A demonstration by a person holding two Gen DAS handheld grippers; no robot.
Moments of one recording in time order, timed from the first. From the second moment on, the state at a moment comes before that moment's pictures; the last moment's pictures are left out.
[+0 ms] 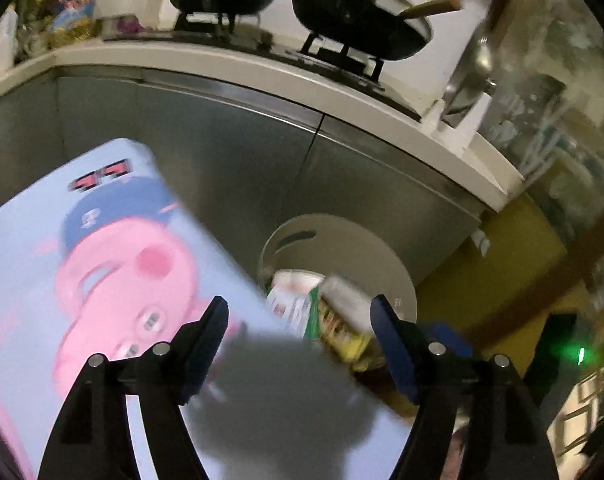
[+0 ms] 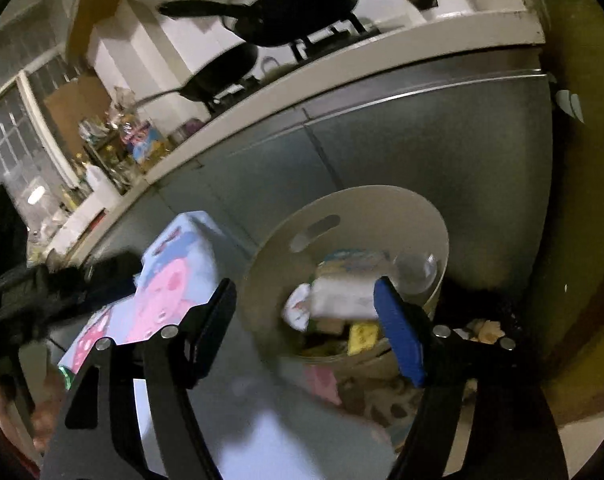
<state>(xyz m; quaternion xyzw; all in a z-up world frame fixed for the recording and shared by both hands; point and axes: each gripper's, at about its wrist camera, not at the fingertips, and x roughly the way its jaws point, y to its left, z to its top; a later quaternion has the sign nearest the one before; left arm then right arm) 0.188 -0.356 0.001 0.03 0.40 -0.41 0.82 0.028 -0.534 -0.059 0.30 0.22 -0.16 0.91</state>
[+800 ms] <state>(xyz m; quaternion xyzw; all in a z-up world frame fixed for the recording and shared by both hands) 0.136 0.045 -0.023 -0.18 0.43 -0.23 0.85 0.127 -0.267 -0.071 0.35 0.38 0.19 0.83</state>
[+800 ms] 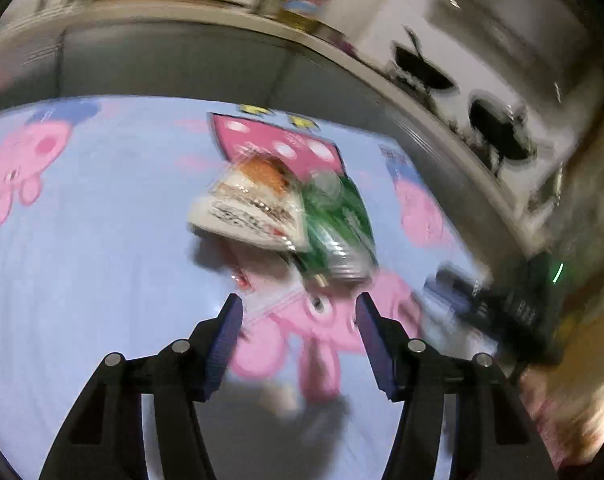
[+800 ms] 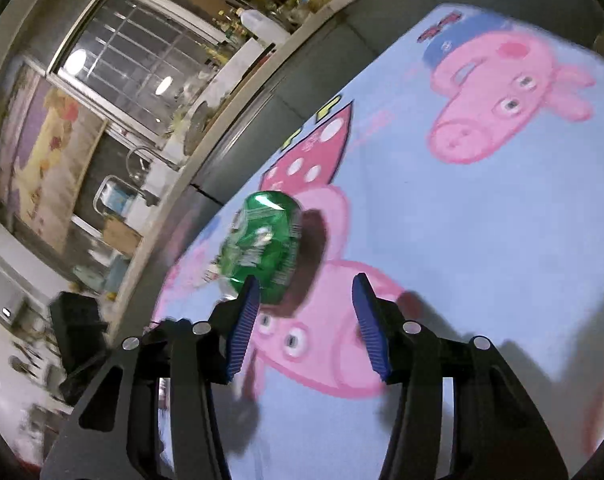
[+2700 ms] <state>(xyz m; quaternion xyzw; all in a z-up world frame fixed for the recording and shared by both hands) 0.072 0.131 -0.081 -0.31 0.48 -0.22 0.79 0.059 -0.234 -0.110 0.42 0.43 0.23 0.76</state>
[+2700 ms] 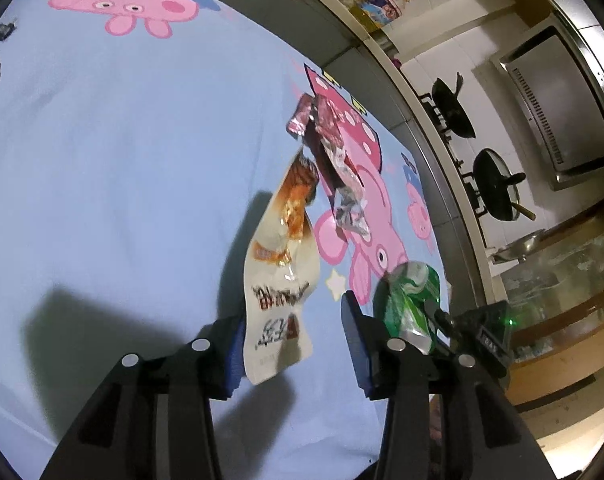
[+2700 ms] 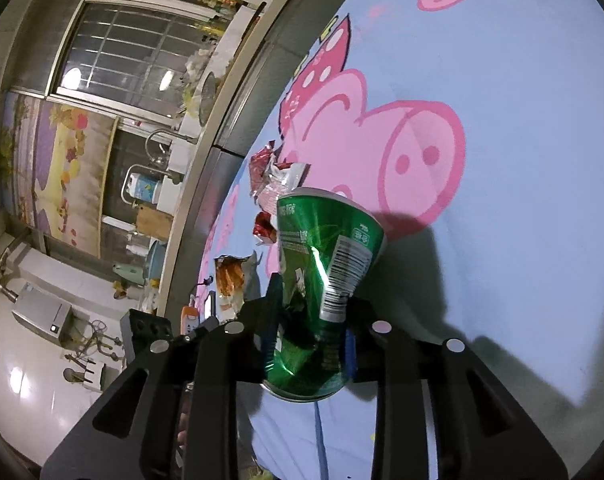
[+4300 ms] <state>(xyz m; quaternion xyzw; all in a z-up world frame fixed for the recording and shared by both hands) 0.017 0.087 -0.021 0.02 0.37 0.04 0.93 -0.023 -0.193 -0.040 0.17 0.30 0.10 0.94</state>
